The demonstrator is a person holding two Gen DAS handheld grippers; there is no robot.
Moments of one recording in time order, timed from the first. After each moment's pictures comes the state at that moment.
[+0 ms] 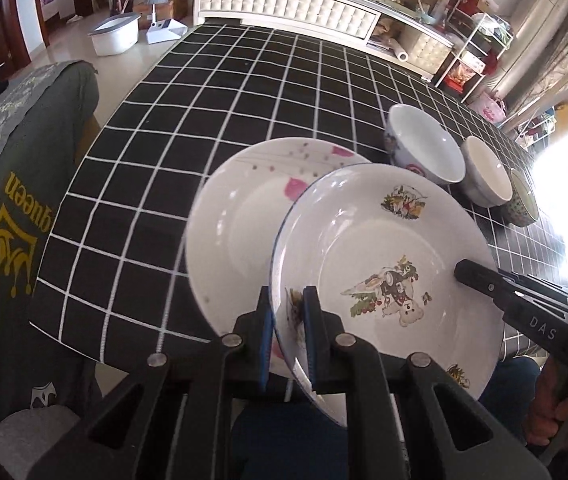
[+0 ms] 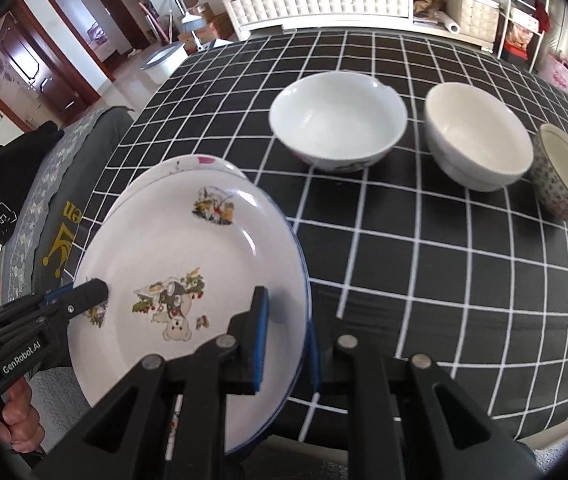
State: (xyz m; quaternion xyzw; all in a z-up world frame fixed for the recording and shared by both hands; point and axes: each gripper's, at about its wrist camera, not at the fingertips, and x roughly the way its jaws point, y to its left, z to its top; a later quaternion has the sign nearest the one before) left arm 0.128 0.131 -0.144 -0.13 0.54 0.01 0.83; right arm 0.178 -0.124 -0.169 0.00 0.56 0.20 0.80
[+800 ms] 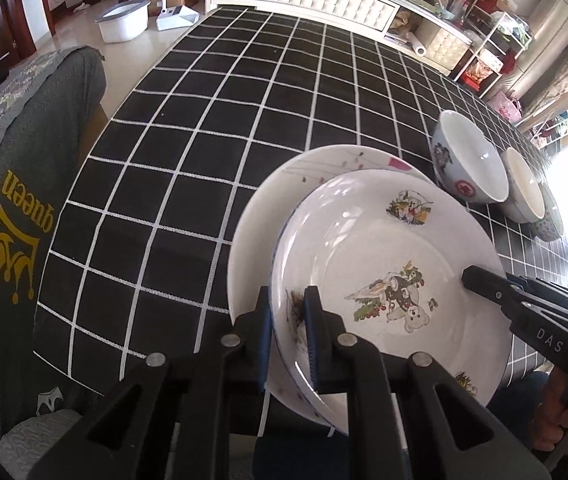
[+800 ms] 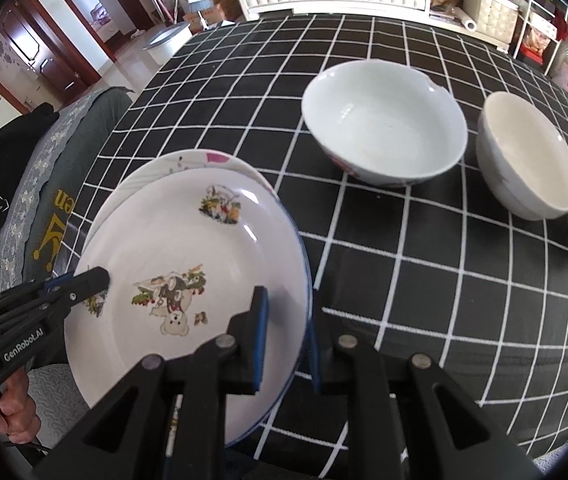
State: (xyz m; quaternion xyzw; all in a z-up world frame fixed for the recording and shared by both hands) left arm 0.155 0.160 -0.165 -0.14 0.56 0.03 0.82; right arm 0.194 -0.094 -0.186 -0.02 0.58 0.21 0.79
